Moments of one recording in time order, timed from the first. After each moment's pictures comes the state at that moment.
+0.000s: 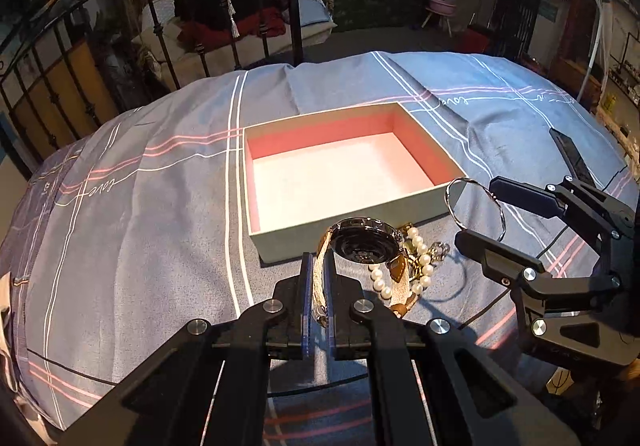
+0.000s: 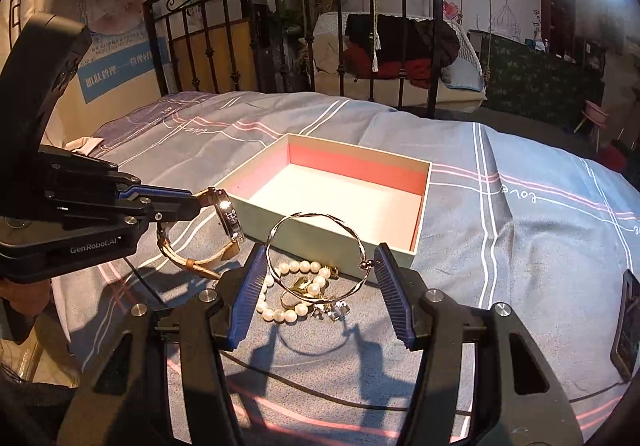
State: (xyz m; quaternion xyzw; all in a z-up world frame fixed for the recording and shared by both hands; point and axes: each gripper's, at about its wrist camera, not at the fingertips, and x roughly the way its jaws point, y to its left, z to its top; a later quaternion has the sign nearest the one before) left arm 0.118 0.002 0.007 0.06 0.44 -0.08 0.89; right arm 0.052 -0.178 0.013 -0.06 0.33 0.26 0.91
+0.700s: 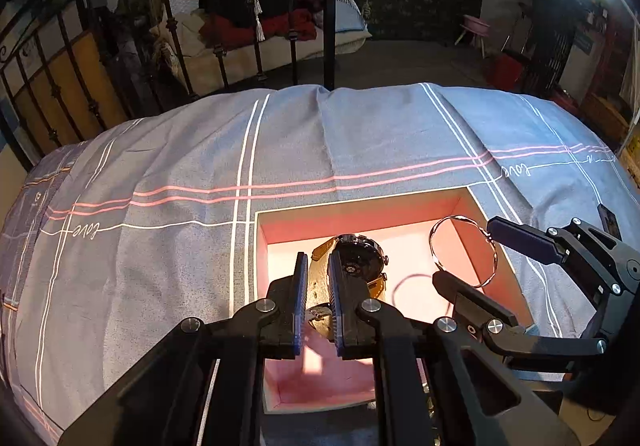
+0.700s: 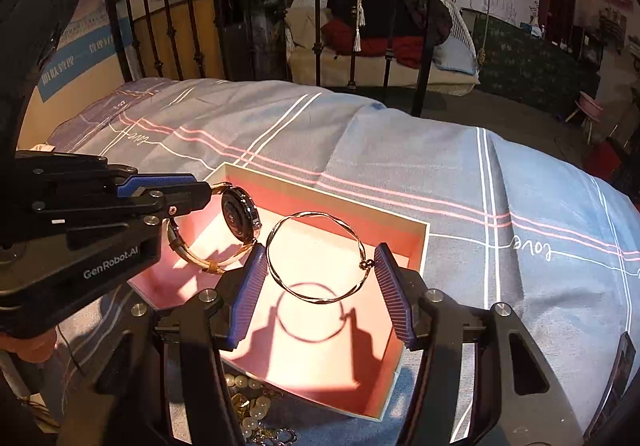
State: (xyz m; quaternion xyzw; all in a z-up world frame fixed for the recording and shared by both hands) left arm 0.243 0.008 -0.004 0.03 0.44 -0.03 0.90; right arm 0.177 -0.137 0.001 -0.08 0.39 0.22 0.89
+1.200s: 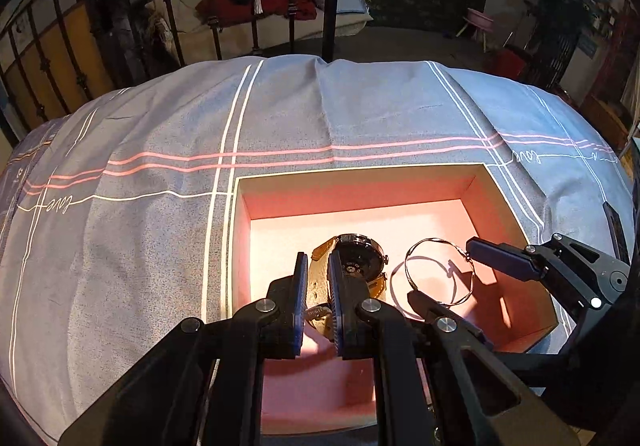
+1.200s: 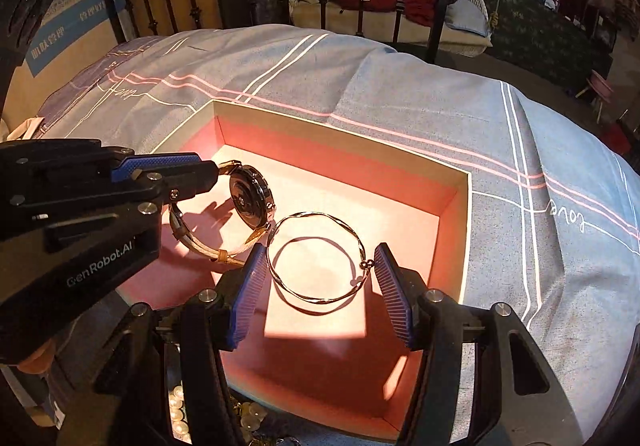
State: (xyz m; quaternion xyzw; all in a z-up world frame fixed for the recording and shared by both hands) left arm 0.251 0.012 -0.037 0.00 0.47 -0.03 0.88; right arm 0.190 -0.125 -0.041 -0.10 0.45 0.22 0.86
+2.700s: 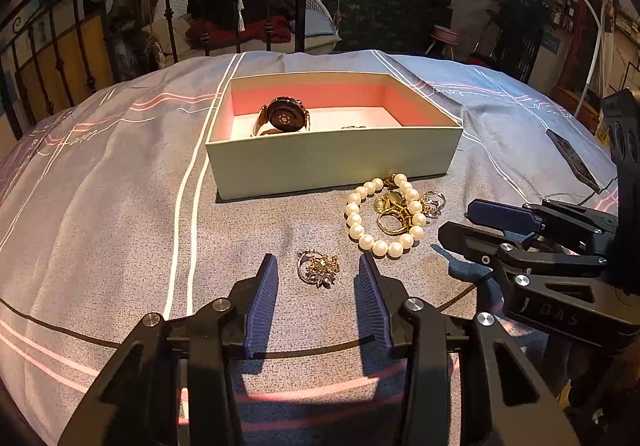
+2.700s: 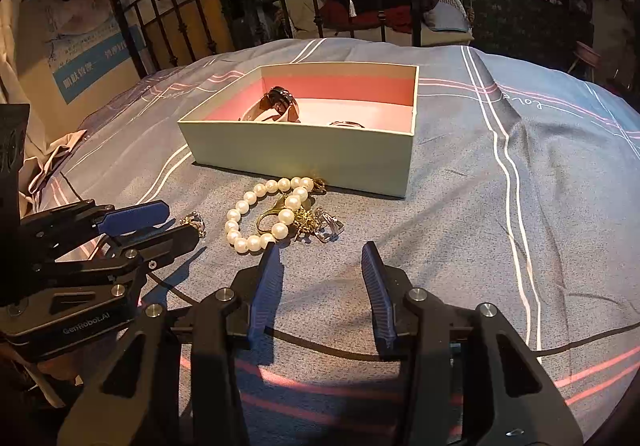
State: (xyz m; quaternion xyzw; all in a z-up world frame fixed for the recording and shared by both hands) left arm 0.081 -0.012 -0.060 0.01 0.40 -0.07 0.91; right arm 0.049 -0.192 -0.051 0.00 0.41 0.23 0.88
